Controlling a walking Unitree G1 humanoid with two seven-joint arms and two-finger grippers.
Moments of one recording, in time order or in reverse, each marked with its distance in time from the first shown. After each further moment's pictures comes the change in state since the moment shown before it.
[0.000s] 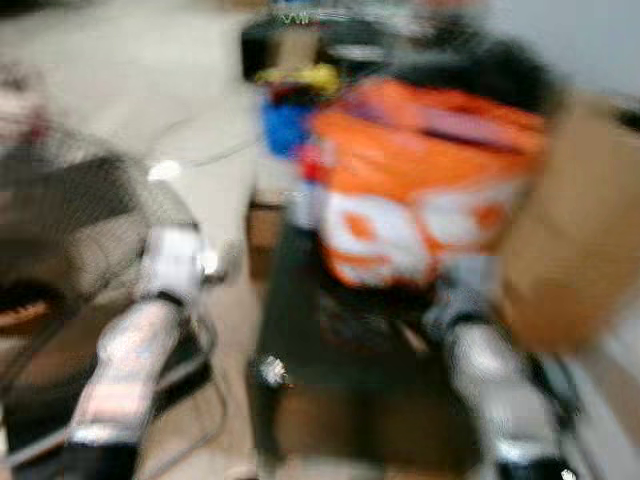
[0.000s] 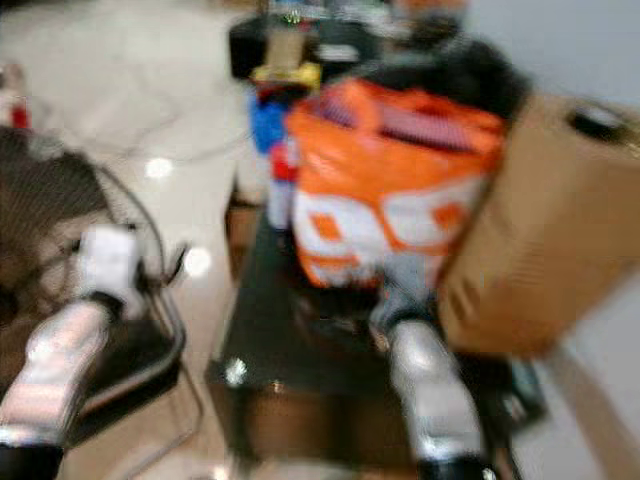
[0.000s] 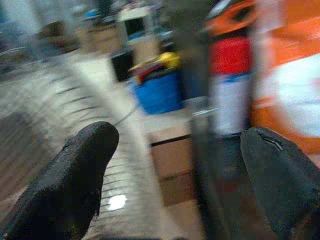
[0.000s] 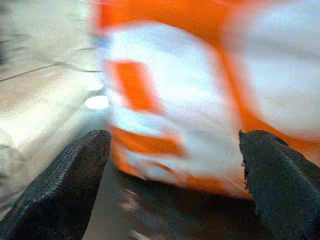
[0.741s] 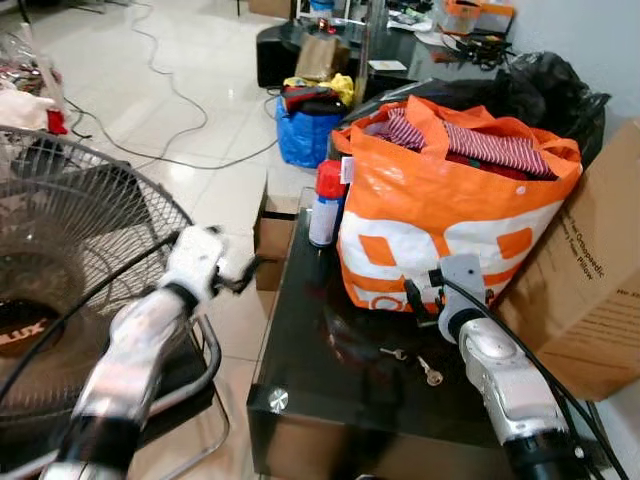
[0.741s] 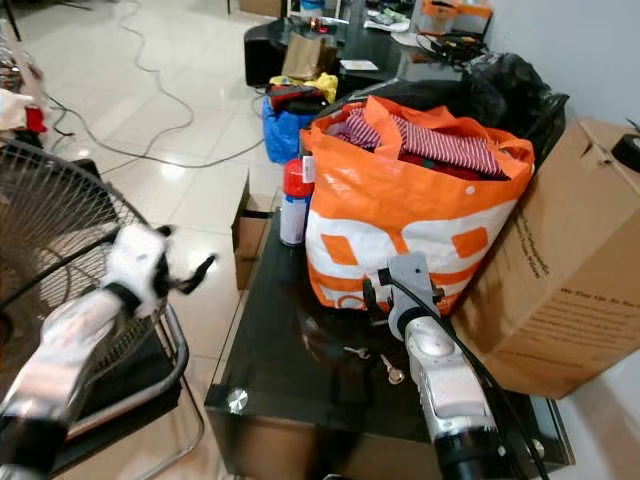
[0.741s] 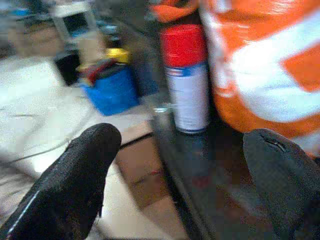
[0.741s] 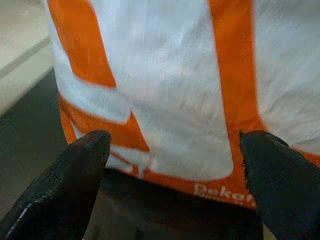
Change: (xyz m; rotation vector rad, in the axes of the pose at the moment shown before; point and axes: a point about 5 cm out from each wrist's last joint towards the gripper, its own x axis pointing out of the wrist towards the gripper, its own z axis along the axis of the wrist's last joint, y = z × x) left arm 0.023 -0.020 -0.002 0.072 0.043 -0.333; right arm 0.014 -0.035 -0.021 -0.140 0.199 -0.057
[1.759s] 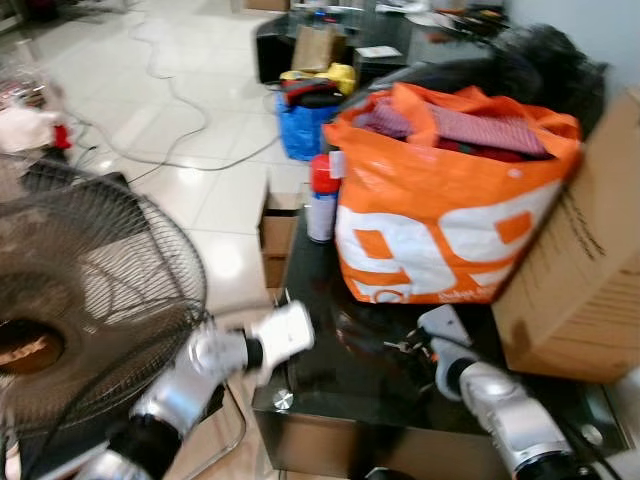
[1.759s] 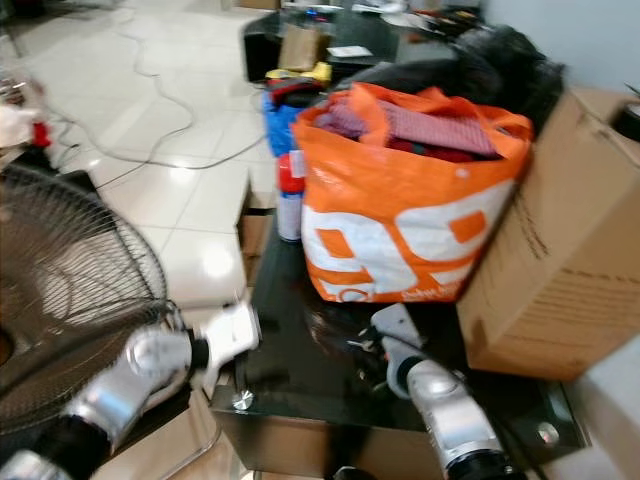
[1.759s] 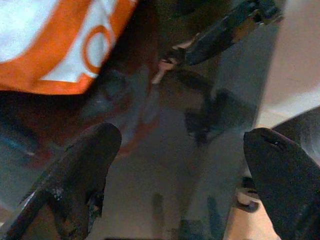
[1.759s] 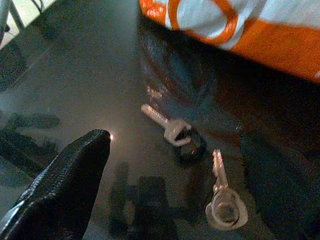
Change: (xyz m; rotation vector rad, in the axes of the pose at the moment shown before) left arm 0.004 -0.097 -0.042 0.146 0.175 -0.743; right arm -0.012 0.016 -0.070 -0.057 0.254 0.293
